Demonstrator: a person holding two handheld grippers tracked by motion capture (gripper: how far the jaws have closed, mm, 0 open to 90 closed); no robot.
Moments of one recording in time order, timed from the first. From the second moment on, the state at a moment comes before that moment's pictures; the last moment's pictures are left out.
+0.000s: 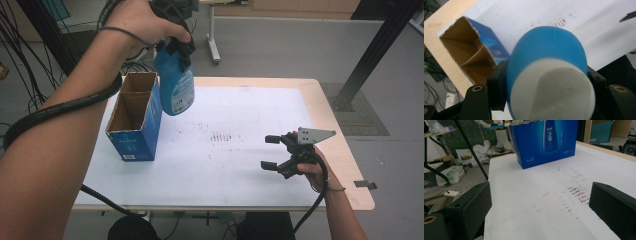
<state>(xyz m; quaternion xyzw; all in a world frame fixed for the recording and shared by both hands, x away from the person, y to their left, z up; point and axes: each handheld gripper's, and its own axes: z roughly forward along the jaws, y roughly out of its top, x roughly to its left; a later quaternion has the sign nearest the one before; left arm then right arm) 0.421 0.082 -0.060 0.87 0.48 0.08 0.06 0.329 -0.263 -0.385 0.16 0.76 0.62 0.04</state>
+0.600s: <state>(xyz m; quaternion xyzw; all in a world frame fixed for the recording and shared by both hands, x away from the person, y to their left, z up) 0.456 0.172 -0.066 0.79 0.61 0.06 0.06 0.330 -0.261 -0.384 0.16 0.76 0.63 0.04</state>
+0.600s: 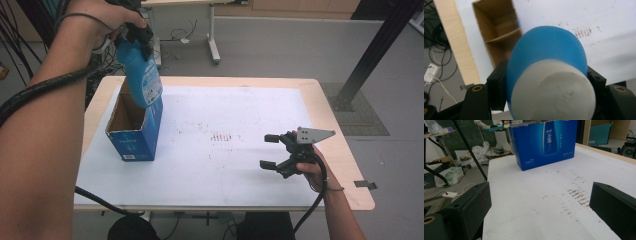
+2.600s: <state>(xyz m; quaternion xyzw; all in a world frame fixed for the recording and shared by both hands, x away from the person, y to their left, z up) 0.481 0.224 -0.191 0.72 0.70 -0.01 -0.01 0.330 -0.258 -0.389 0.17 0.76 0.63 0.04</state>
